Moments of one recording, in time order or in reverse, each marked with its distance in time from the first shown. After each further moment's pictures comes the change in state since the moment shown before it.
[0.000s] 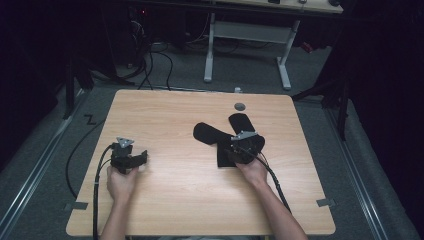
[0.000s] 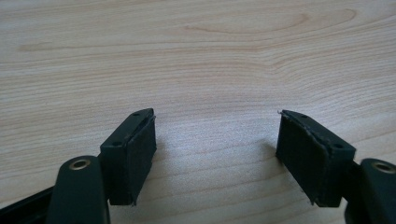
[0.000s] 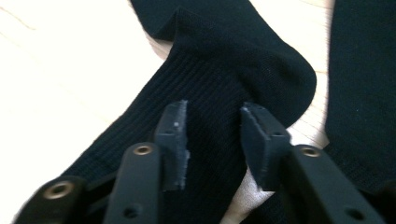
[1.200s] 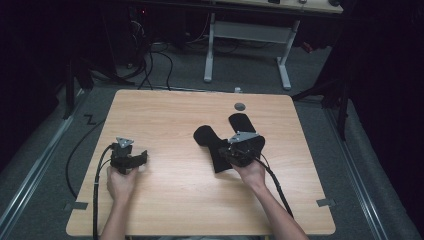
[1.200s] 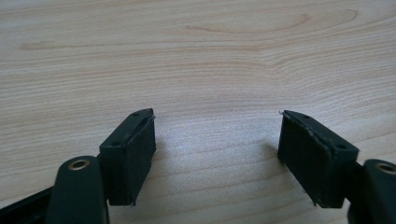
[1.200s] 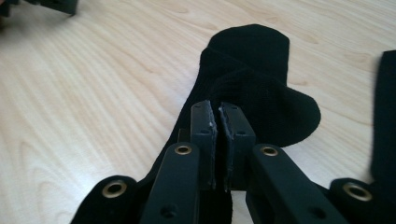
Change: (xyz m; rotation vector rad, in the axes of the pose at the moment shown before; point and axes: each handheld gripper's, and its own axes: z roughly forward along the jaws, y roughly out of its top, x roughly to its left) left arm 0.000 0.000 0.000 0.001 0.001 -0.003; right arm 0.035 0.015 -0.045 -0.104 0.140 -0.069
